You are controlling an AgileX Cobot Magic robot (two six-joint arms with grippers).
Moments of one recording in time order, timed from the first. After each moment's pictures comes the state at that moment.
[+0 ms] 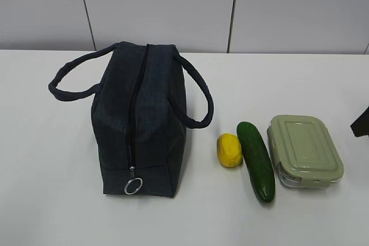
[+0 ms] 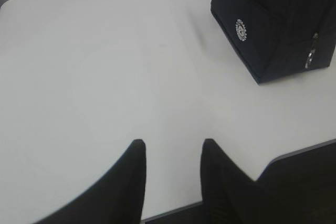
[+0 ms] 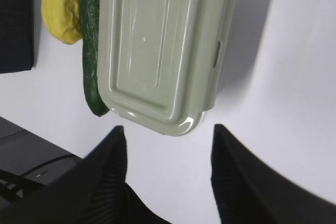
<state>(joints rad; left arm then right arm) -0.20 0.01 -0.51 -0.01 1.11 0.10 -0.40 1.72 -1.12 0.63 1.20 -0.69</state>
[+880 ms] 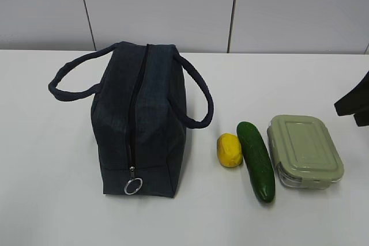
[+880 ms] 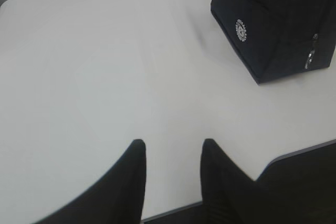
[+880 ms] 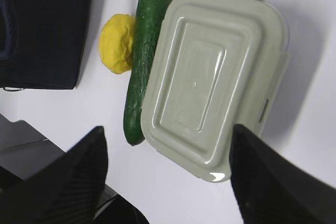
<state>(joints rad) -0.20 0.01 -0.51 -0.01 1.11 0.10 -0.40 1.72 -1.12 0.80 1.20 -0.87</state>
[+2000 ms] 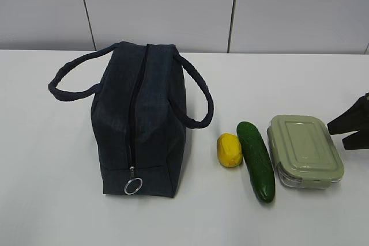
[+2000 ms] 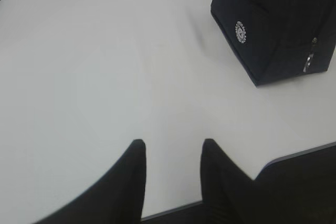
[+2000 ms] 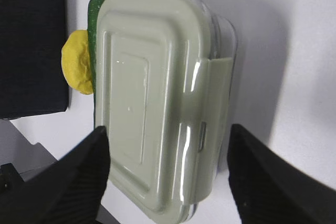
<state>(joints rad) -0.20 0.01 -0.51 -0.01 1.11 0.08 -0.49 1.98 -1.12 0.93 1.18 -0.97</state>
